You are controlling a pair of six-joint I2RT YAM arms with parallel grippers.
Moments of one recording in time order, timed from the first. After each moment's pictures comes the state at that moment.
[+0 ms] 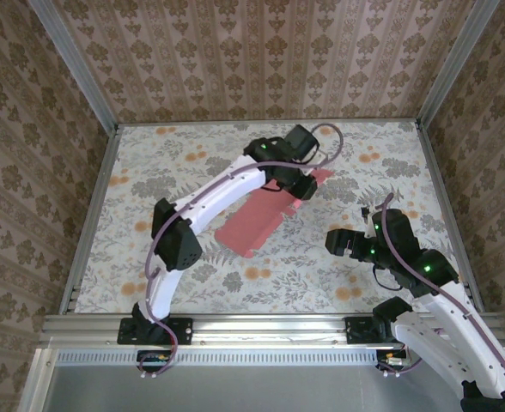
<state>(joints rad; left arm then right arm) -0.91 2.11 2.19 -1.07 0.18 -0.14 0.39 0.63 0.74 -0.89 -0.09 0.56</state>
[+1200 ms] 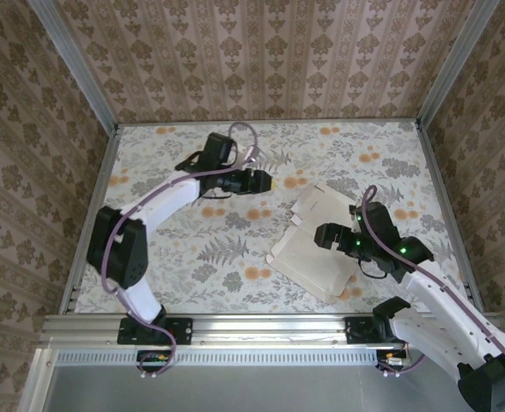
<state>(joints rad) -0.58 1.76 1.37 -0.43 0.67 -0.40 0.39 0.82 0.64 -0.71 -0.14 0.67</state>
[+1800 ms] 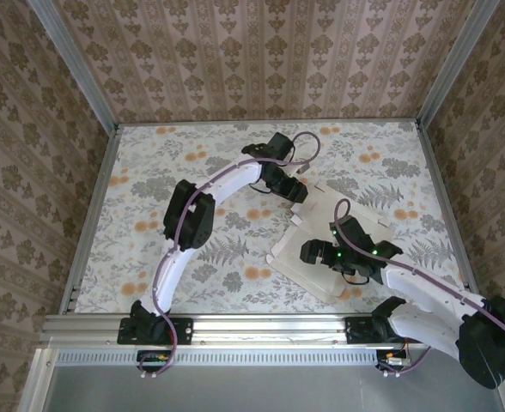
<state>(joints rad) -0.73 2.39 2.10 -0.86 0.47 -0.06 0.55 1.01 0.48 -0.47 -0.15 0.78</state>
